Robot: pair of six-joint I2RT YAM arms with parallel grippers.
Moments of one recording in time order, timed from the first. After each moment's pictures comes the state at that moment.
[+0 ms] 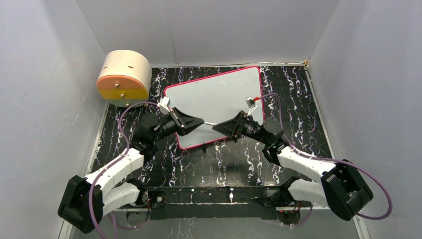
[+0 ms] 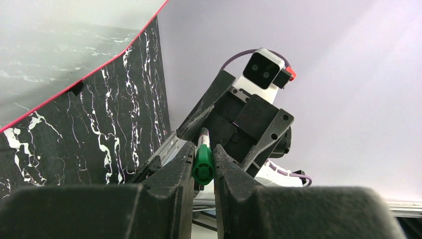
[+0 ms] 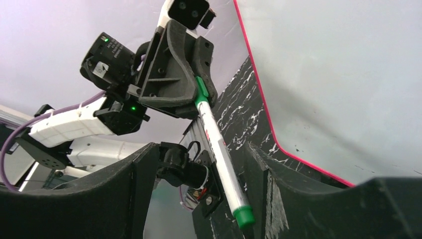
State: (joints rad) left arm -0.49 1.04 0.49 0.45 0.49 -1.38; right arm 0.65 1.14 0.43 0.81 -0.51 0.98
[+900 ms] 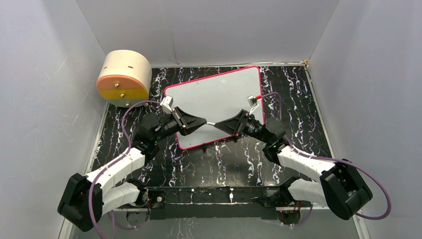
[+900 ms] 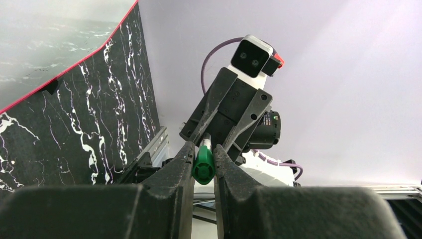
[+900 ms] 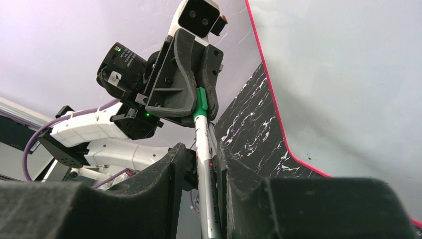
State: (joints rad) left arm -0.53 1.06 0.50 0.52 0.49 -1.41; right arm 0.63 1.15 0.43 0.90 -0.54 1.05
